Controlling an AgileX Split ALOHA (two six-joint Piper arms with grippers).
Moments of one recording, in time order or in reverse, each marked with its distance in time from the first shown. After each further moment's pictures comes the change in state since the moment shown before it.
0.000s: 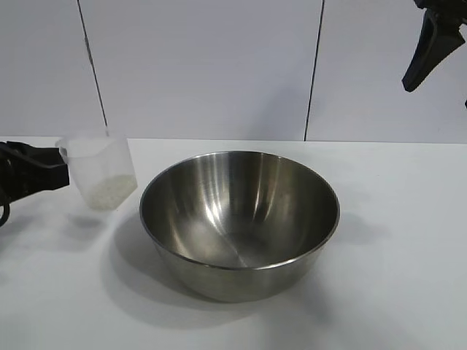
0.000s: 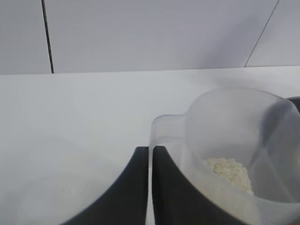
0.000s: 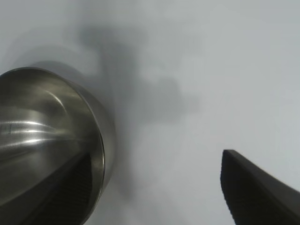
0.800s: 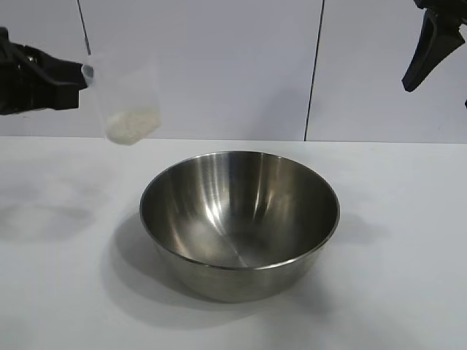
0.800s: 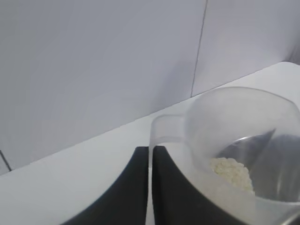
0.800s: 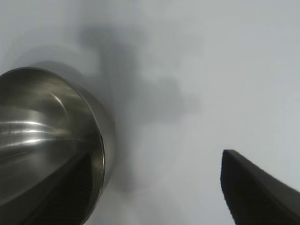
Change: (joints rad) left arm 0.001 -0.287 -0.229 0.460 0.412 -0.175; right arm 0.000 0.000 0.000 0.000 0.000 0.000
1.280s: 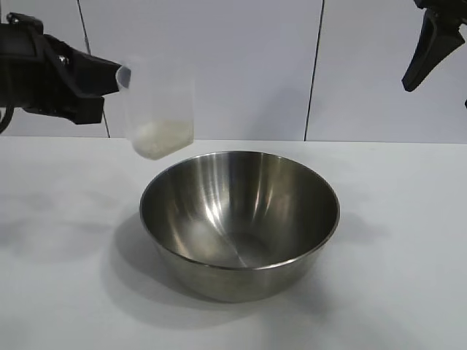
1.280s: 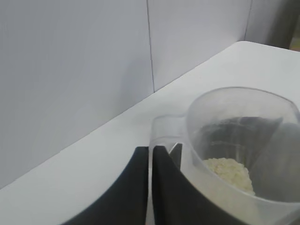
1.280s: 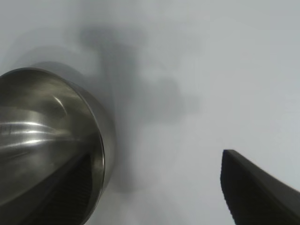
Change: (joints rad) left arm -0.129 -0.012 -0.007 0.000 0.056 0.116; right arm 0.000 0.000 0.000 0.000 -0.002 -0.001
